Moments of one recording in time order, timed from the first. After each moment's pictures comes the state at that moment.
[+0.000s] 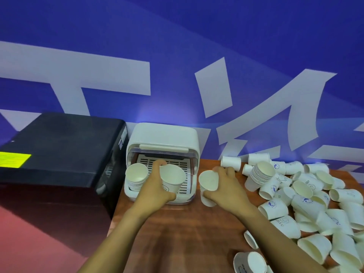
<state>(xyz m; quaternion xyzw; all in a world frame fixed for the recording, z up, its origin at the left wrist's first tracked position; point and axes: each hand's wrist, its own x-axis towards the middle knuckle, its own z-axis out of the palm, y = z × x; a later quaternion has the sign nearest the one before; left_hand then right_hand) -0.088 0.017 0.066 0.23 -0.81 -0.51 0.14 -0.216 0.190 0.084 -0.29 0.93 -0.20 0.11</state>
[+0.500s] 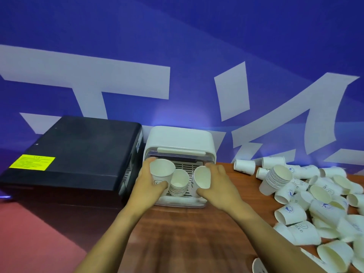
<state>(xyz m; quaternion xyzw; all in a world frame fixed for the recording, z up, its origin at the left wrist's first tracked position) -0.055 -0.047 0.058 0.27 -0.78 -0.54 0.18 -0.189 0.122 0.077 -0.31 0.91 -0.24 0.12</state>
